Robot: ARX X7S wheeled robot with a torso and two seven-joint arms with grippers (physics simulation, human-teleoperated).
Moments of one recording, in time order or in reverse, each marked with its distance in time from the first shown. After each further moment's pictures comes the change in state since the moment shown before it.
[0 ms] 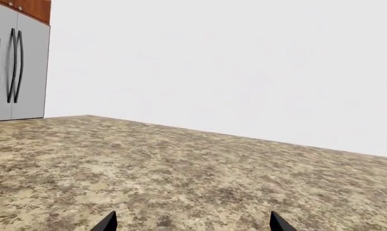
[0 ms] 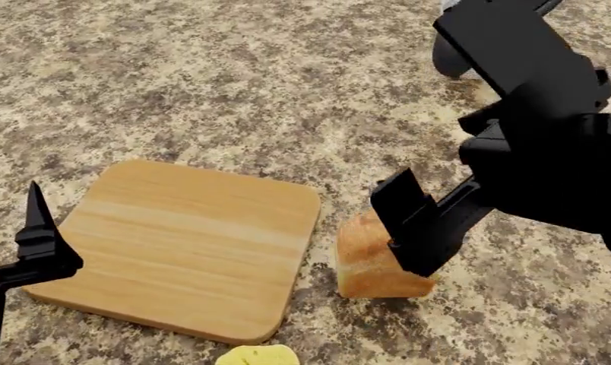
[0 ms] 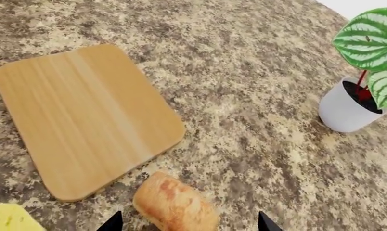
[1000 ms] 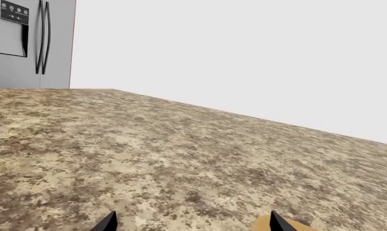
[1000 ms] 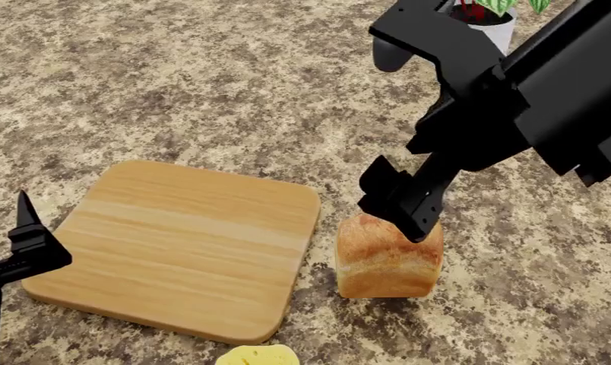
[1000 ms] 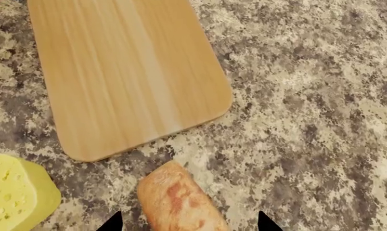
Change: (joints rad) left arm -0.087 -0.001 -0.029 -0.253 -0.039 0.075 -0.009; right arm 0.194 -0.333 -0.631 0.737 -0.580 -0.455 -0.947
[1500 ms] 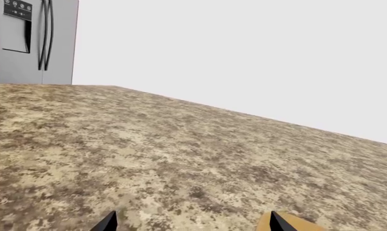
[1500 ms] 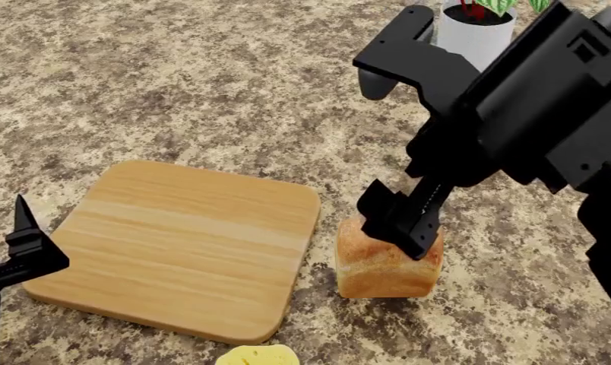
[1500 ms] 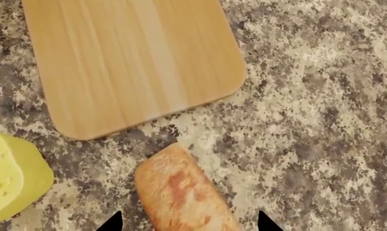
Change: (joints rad) left arm -0.001 -0.004 -0.001 -0.043 -0.015 0.036 0.005; right arm -0.018 -0.073 -0.092 0.100 -0.065 -0.047 -0.084
